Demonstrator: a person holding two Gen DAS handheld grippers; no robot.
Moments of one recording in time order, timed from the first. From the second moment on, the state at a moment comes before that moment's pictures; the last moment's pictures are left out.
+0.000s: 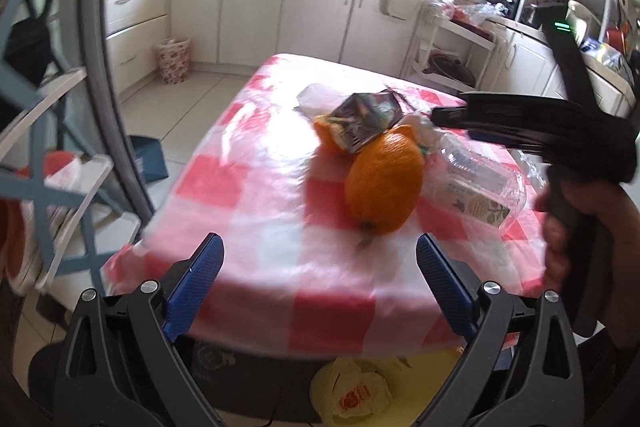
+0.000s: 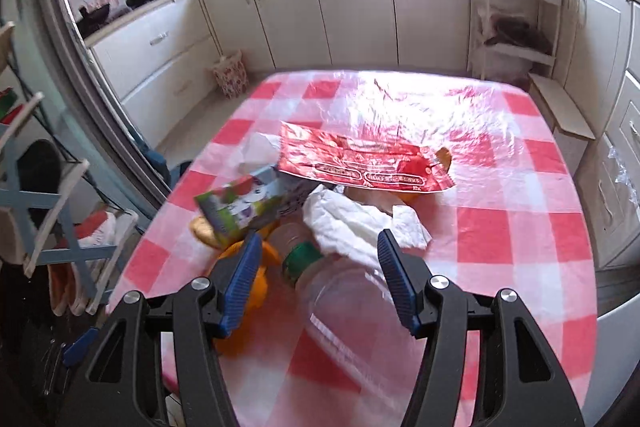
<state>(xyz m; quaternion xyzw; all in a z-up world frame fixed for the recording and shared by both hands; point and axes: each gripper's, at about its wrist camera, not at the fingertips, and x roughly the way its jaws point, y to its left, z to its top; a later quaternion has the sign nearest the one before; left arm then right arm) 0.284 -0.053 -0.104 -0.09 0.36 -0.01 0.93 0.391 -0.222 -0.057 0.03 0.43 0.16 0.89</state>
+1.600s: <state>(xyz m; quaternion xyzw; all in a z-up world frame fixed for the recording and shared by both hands) 0.330 -0.037 -0.104 -0.18 0.39 -0.05 0.90 0.361 -0.307 -0.006 0.20 0.31 0.23 0.90</state>
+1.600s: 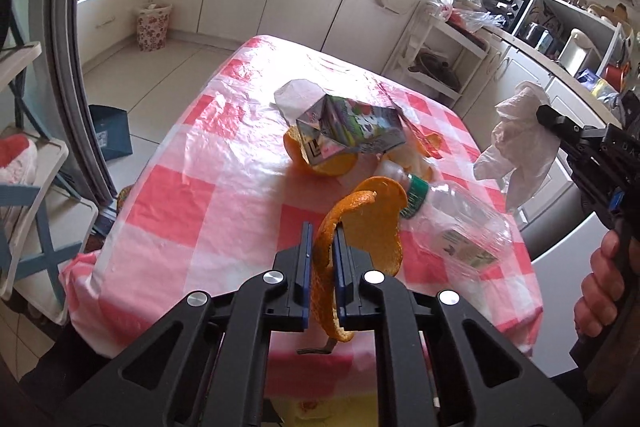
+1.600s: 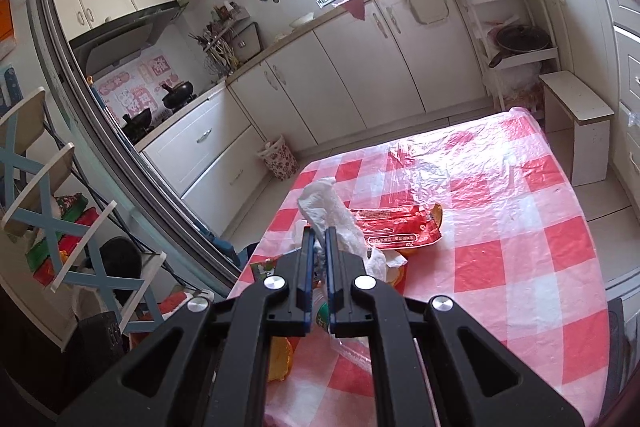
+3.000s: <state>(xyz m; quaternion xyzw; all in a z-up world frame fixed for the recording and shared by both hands) 0.186 -0.094 -0.091 -0.14 0.42 -0.15 0.89 0.185 -0.330 -0.062 0.30 0.39 0.26 0.83</state>
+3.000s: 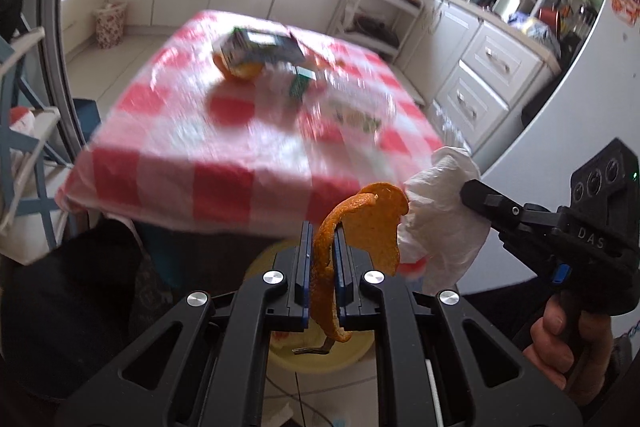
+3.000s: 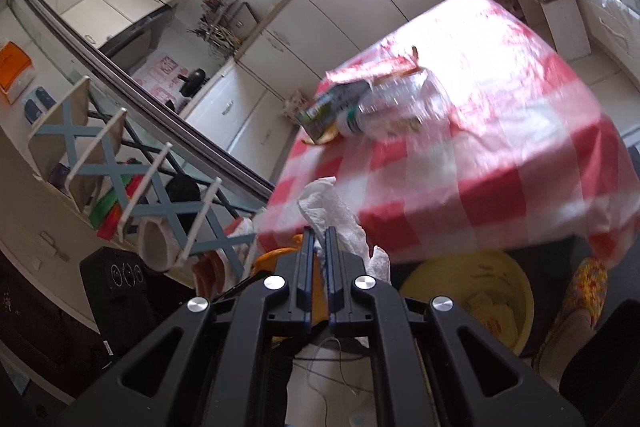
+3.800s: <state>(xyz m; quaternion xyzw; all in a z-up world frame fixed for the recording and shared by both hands) 0.182 -0.103 -0.127 -0.11 0.46 -0.11 0.87 0.189 -0.331 -0.111 0.27 0.47 0.16 0.82</state>
